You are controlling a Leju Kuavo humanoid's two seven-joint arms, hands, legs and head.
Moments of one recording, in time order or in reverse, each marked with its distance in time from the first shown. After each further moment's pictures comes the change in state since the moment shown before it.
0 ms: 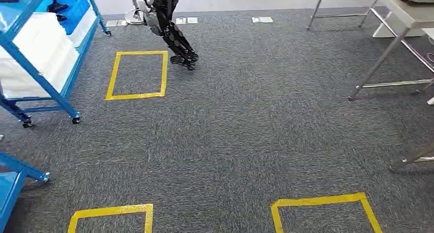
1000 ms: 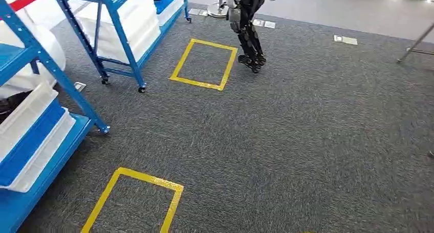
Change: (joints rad) left arm -0.002 0.001 -0.045 0.019 -0.066 -0.070 -0.129; right arm 0.018 0.012 -0.085 0.002 -0.054 -0.050 0.029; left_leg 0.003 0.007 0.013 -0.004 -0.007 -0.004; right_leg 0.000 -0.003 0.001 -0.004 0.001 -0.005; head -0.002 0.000
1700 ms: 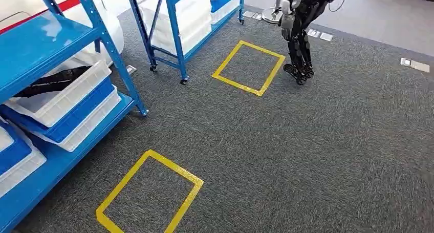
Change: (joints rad) left arm 0.001 0.020 -0.019 0.008 -0.005 -0.044 -0.021; right arm 0.003 0.008 -0.020 0.003 -0.004 -0.007 0.000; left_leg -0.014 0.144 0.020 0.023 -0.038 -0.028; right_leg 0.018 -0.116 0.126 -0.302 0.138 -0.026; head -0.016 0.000
